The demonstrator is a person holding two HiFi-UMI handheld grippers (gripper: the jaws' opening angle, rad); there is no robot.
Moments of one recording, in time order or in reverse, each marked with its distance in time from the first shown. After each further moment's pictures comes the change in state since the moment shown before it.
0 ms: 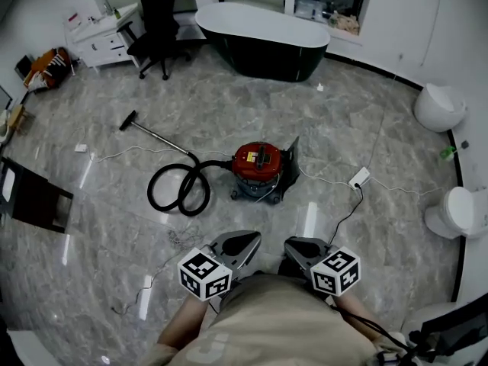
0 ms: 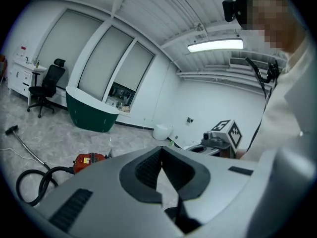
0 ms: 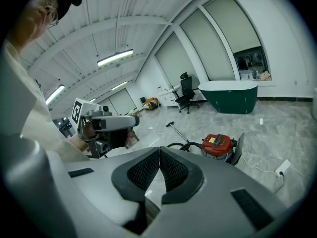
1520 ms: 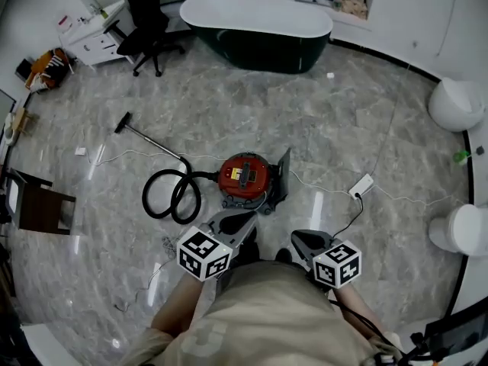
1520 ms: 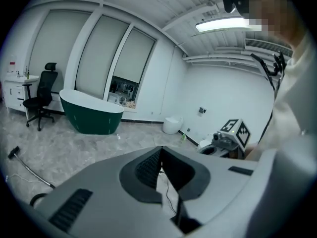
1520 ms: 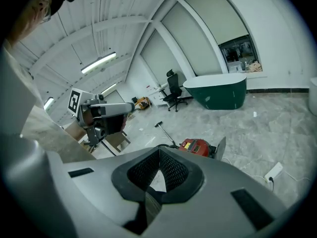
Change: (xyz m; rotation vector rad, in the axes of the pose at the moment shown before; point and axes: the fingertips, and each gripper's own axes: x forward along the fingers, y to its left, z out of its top) left arm 0.223 0.111 0.097 0.073 0.131 0.105; right arm -0.005 -0.248 0.077 0.106 0.036 -0.030
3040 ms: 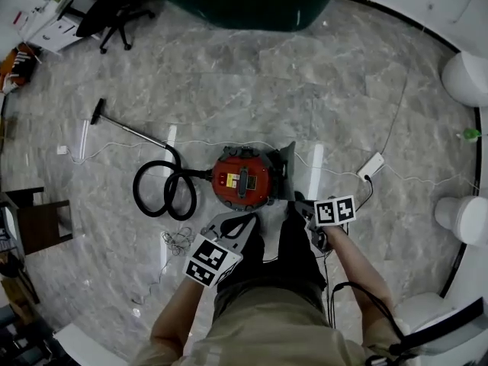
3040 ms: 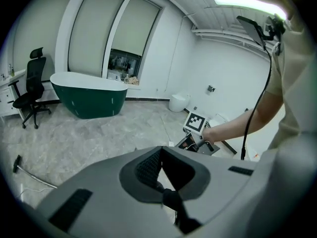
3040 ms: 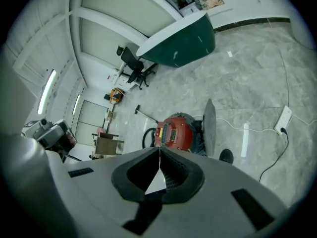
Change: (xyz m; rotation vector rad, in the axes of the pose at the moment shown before) left arm 0.129 0.192 -0.021 0.012 0.293 -0.008; right arm 0.218 -0.250 0.006 0.547 0.319 -0.047
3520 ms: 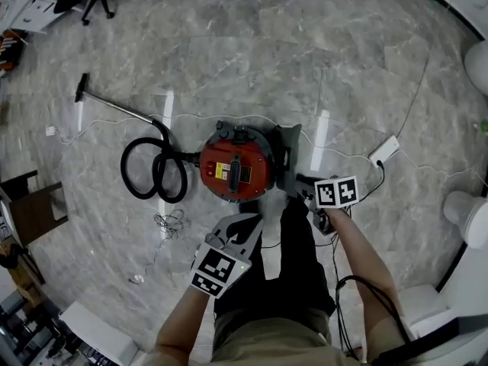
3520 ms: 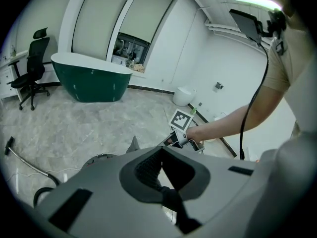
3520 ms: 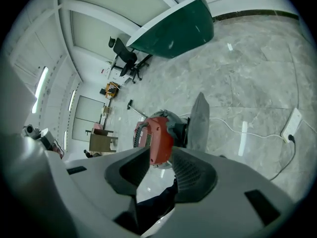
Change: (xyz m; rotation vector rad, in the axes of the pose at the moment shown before) left arm 0.114 0.033 -0.053 -0.108 0.073 -0.006; right arm 0.099 -0.117 0.034 0.000 0.094 -0.018
